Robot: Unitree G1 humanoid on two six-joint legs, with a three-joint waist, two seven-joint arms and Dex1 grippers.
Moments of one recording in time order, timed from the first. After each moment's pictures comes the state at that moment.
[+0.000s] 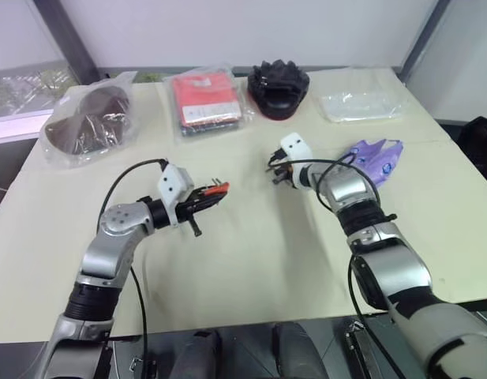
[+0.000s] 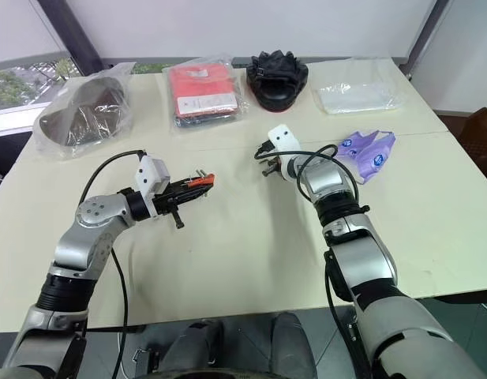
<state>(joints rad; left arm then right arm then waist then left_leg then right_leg) -0.37 0.47 -0.03 -0.08 -0.31 0.24 -0.89 -1.01 -0.29 0.17 0.76 -0.03 0.61 0.53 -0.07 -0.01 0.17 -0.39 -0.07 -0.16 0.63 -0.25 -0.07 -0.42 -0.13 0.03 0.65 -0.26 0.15</state>
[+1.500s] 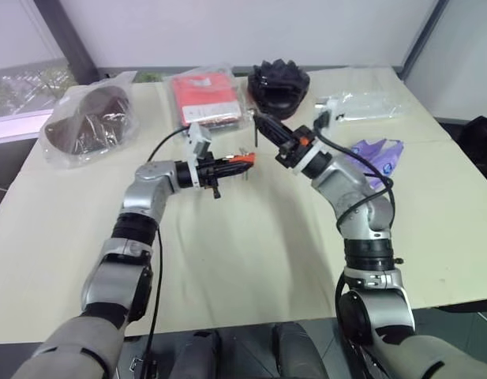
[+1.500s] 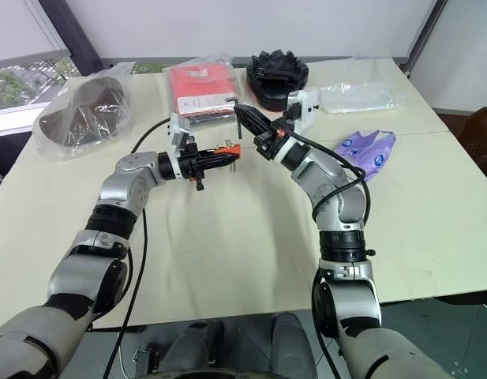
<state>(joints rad) -0.89 0.30 -0.02 0.65 -0.37 0.16 -1.23 -0.73 -0.14 -0.14 0.07 0.57 0.51 0.63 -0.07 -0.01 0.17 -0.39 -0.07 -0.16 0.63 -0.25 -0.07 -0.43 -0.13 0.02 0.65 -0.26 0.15</state>
